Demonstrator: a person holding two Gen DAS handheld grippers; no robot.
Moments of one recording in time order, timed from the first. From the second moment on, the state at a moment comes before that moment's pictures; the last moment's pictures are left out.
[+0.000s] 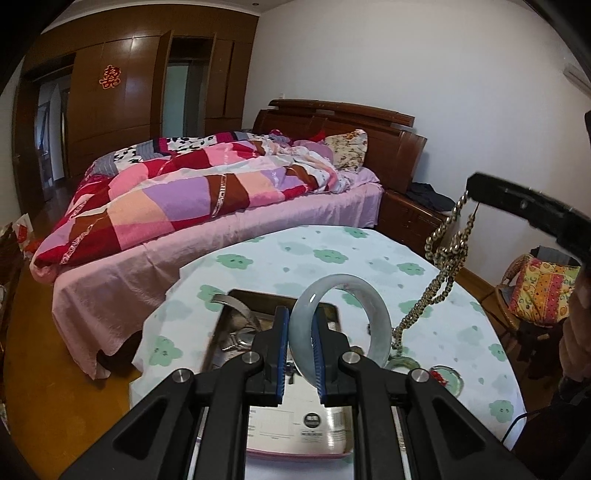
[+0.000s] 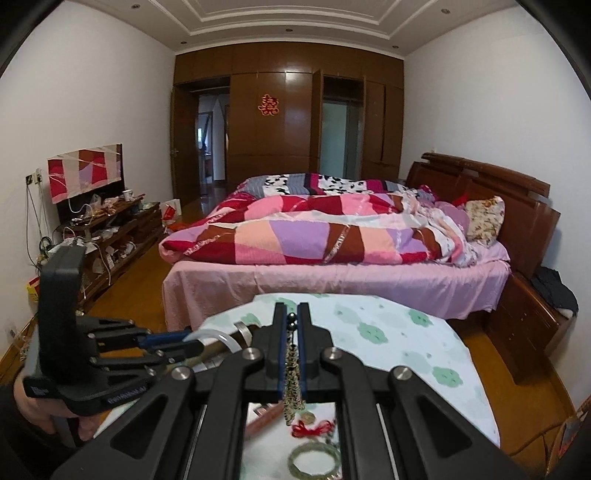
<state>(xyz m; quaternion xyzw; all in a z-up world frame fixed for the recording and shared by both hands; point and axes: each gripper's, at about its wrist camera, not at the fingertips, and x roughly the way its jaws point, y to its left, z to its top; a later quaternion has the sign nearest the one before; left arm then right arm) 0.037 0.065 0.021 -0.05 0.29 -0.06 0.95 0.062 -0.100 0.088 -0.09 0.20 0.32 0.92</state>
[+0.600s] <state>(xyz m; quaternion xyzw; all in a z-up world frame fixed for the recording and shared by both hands) 0.067 0.102 -0.018 -0.07 0.34 -0.02 0.94 0.081 -0.053 0.052 -0.08 0.25 0.35 0.90</state>
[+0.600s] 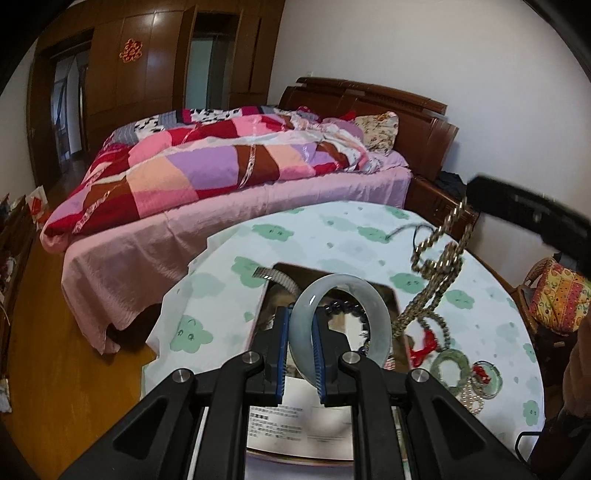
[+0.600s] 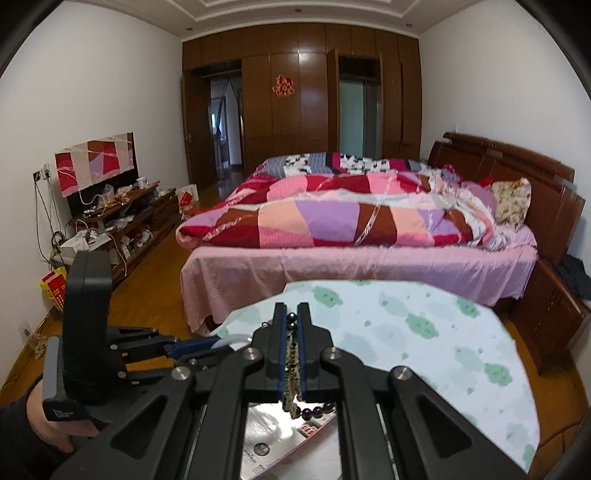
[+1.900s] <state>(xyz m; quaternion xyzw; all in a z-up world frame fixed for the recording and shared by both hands) 0.089 0.100 -0.061 -0.05 0.40 -0.01 0.91 0.113 -0.040 -0.038 -0.08 0.37 0.33 0.87</state>
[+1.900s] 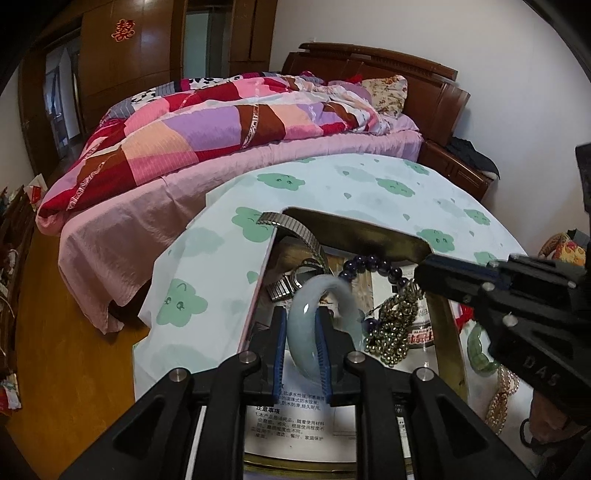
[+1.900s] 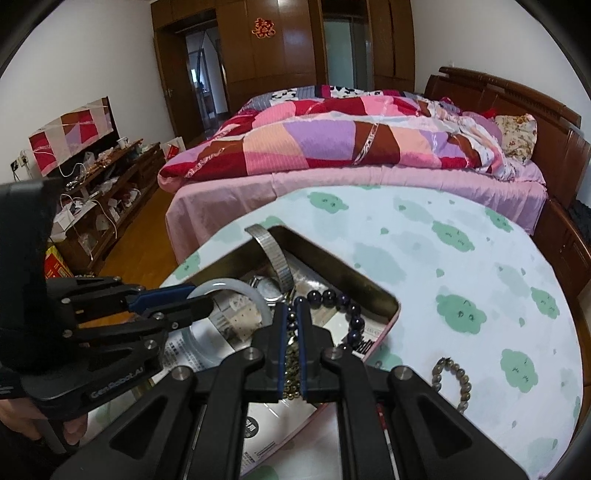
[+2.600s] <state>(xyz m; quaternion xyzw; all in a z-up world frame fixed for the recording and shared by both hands) 0.070 0.066 -0.039 -0.05 0.36 -0.02 0.93 0.095 -0.174 -0.053 -0.02 0.39 0.23 0.89</state>
